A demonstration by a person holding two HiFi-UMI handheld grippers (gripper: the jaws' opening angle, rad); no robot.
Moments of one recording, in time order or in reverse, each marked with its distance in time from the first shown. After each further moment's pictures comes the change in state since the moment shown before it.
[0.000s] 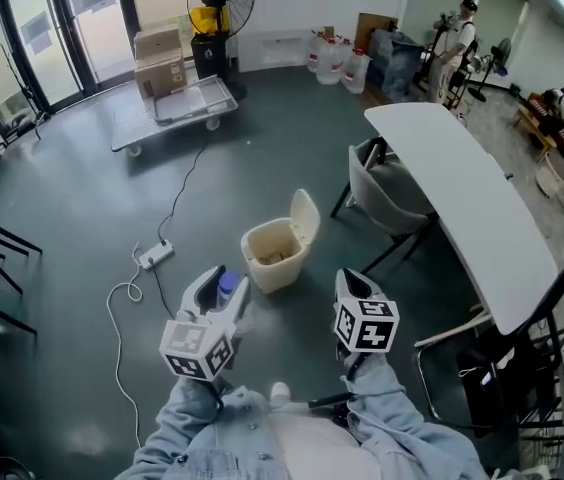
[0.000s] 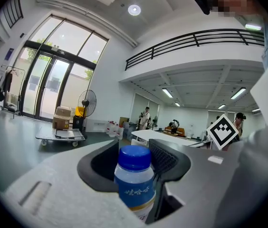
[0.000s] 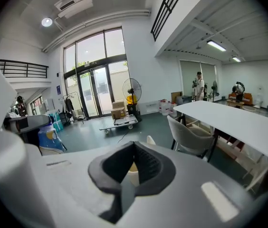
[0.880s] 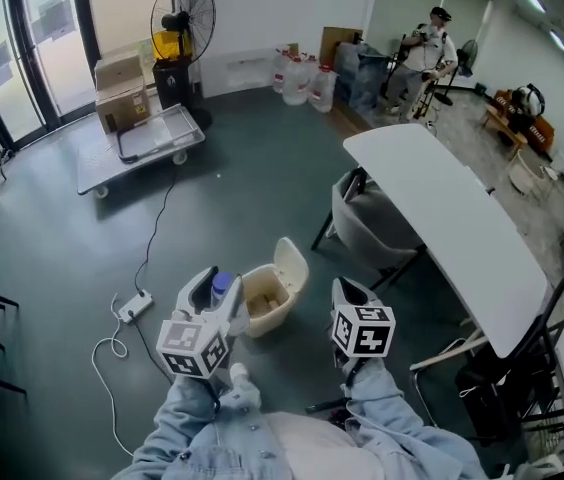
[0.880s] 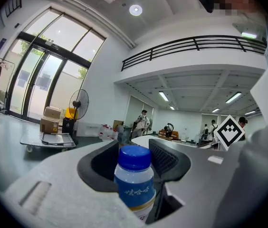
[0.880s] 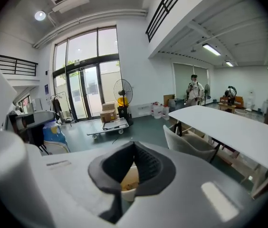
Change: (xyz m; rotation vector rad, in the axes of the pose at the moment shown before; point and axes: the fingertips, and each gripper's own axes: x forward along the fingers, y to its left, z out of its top) left arm 0.165 0.105 0.056 0.004 -0.046 -0.090; right arm 0.132 -0.027 0.087 0.014 -0.014 -0.114
